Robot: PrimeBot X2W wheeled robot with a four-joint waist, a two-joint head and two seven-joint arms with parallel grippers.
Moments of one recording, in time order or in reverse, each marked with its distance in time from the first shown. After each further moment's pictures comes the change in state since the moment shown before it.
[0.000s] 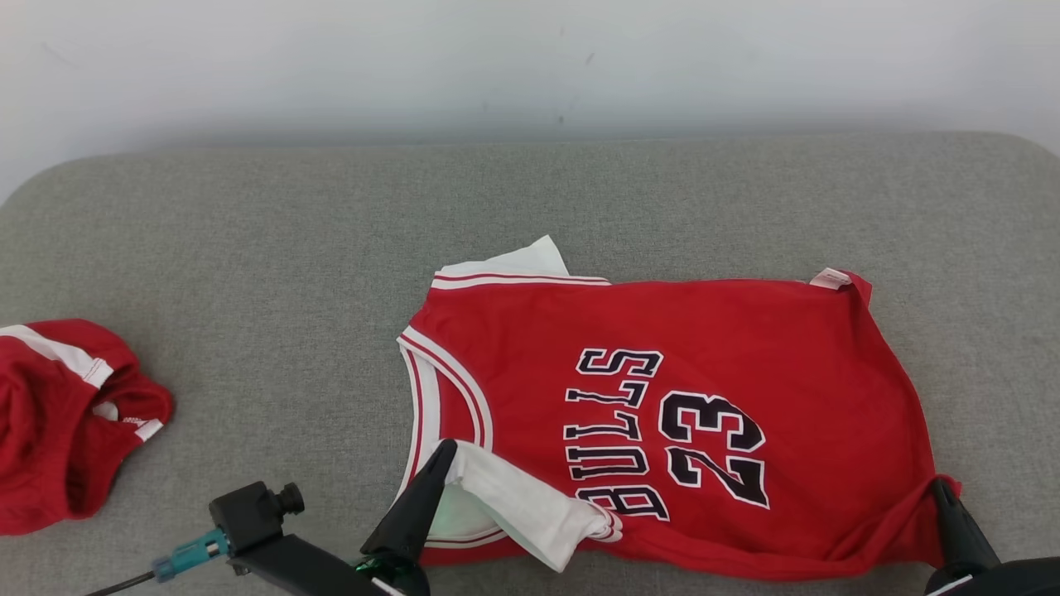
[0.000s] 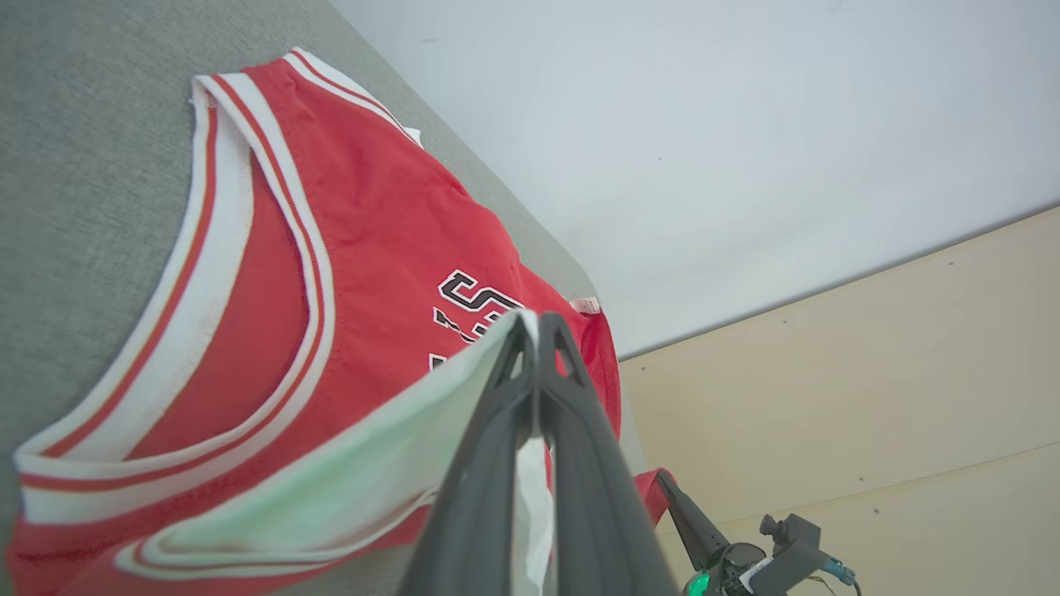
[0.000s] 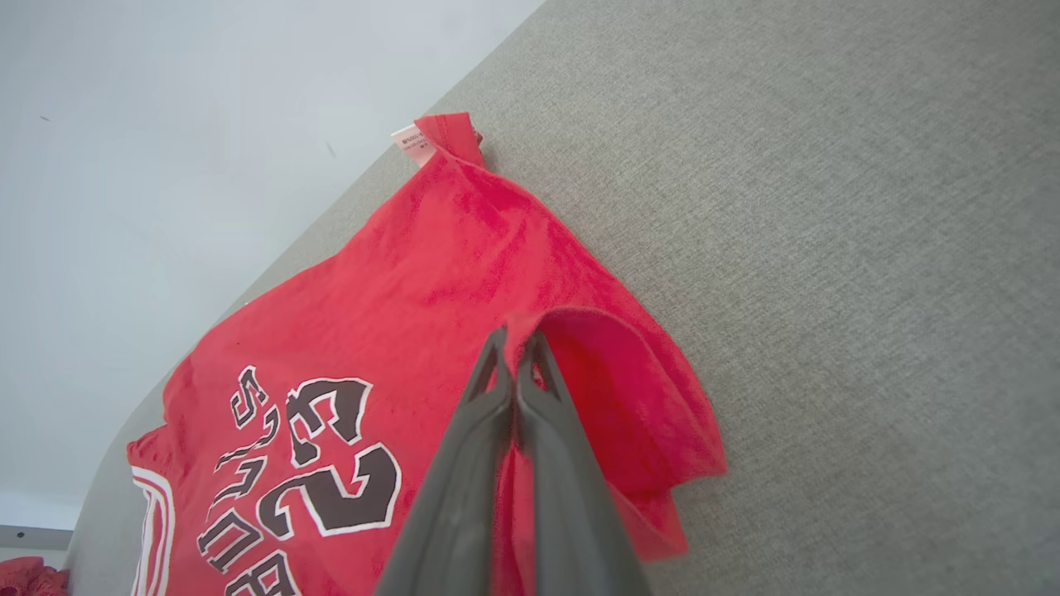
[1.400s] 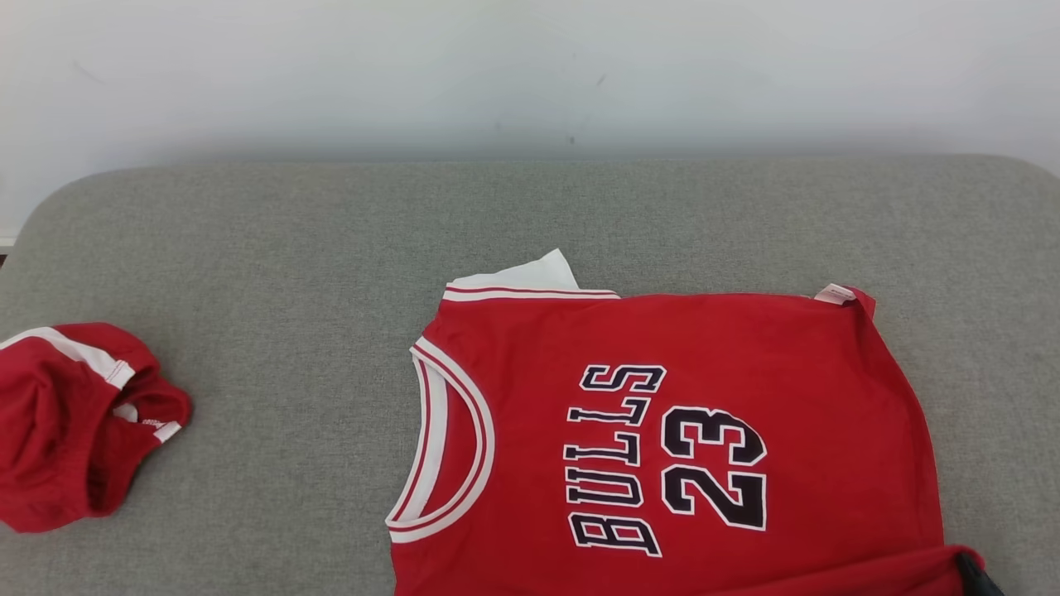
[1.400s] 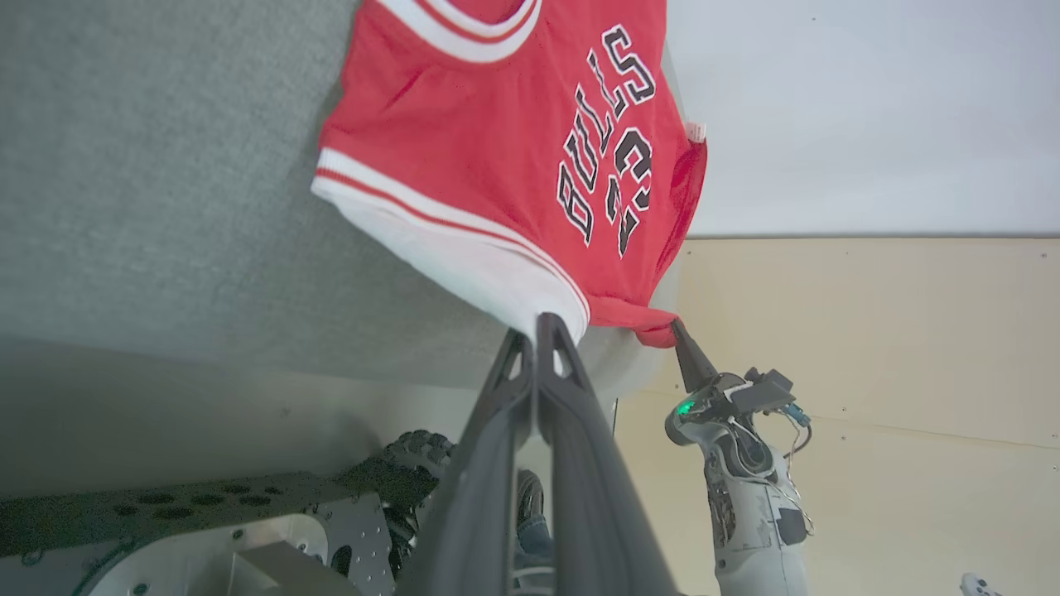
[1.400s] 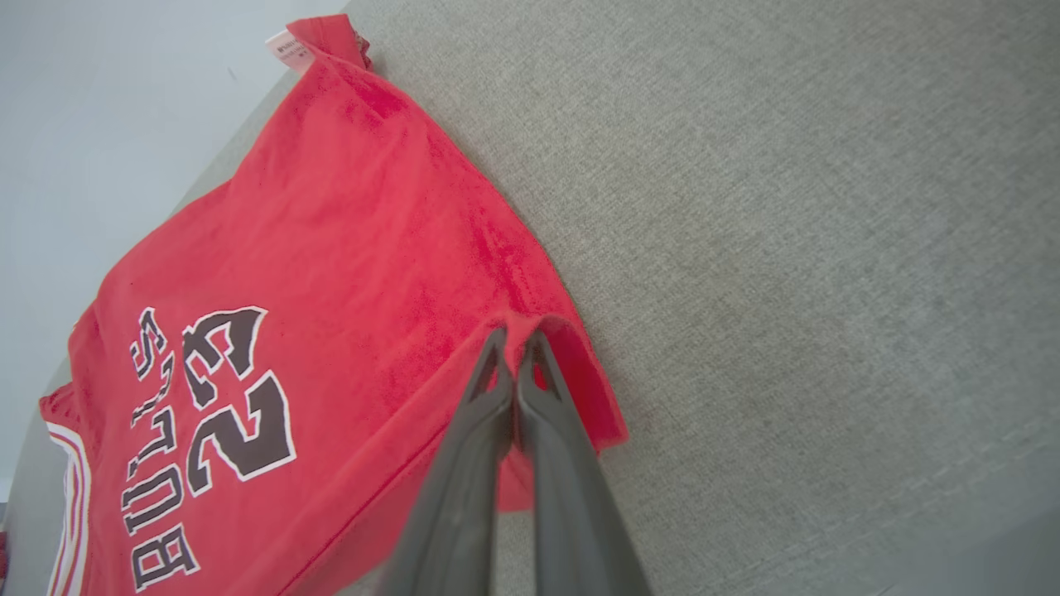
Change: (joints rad) left arm 0.422 0.331 0.043 -0.320 -0.273 0.103 0.181; right arm 0.075 0.001 -0.090 0.039 -0.013 0.000 0.119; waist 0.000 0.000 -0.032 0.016
